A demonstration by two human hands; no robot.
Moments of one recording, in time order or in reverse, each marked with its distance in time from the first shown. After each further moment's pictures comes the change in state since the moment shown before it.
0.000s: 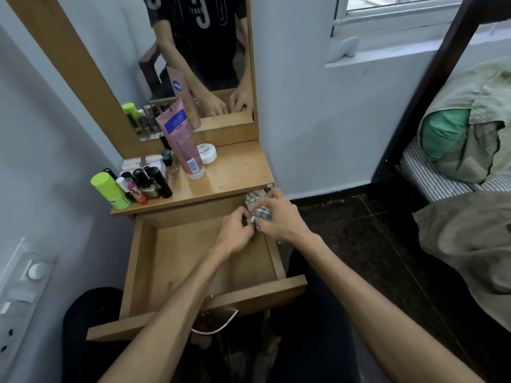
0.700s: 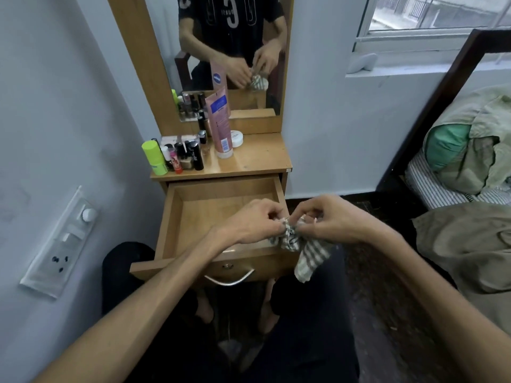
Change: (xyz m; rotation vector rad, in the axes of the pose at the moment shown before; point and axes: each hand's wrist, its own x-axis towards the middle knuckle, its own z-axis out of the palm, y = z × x) left_hand -0.118 0.053 -0.056 0.153 -0.291 0.325; right_hand -0.128 -0.082 -0.091 -0.159 -0.320 0.032
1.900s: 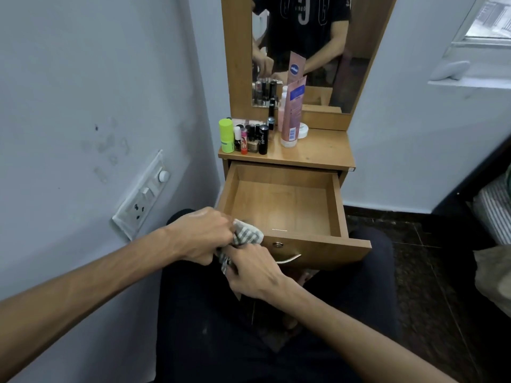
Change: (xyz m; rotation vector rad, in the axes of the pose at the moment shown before) left_hand -0.168 -0.106 -0.062 1.197 -0.281 0.098; right_hand 0.053 -0.099 0.248 -0.307 0.075 -0.547
